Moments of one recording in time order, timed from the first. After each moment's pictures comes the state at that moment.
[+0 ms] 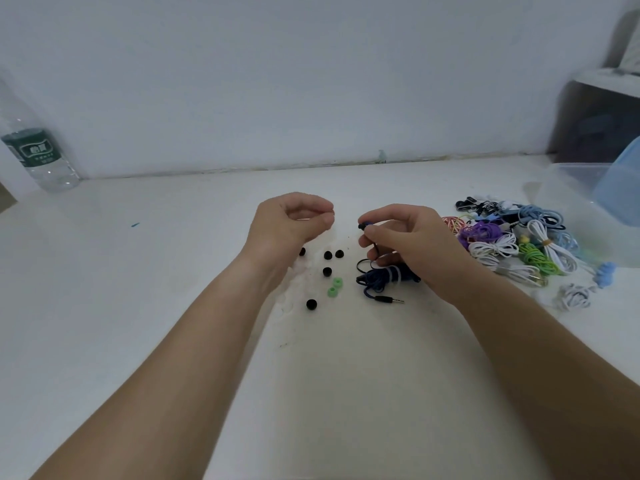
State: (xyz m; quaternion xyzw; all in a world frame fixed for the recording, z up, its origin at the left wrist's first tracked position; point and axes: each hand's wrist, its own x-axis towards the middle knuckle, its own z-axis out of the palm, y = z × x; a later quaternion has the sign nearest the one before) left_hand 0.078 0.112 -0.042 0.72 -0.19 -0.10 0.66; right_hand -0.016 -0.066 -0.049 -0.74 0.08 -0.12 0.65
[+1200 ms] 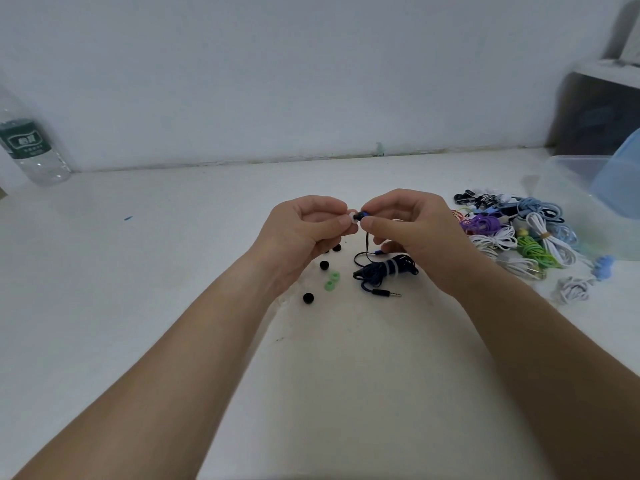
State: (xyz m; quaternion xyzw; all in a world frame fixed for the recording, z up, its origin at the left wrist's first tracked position) left_hand 0.060 0.102 -0.040 0.63 -0.18 -0.24 0.72; right_hand -0.018 -0.069 -0.046 -0.75 0.06 -0.16 0.64
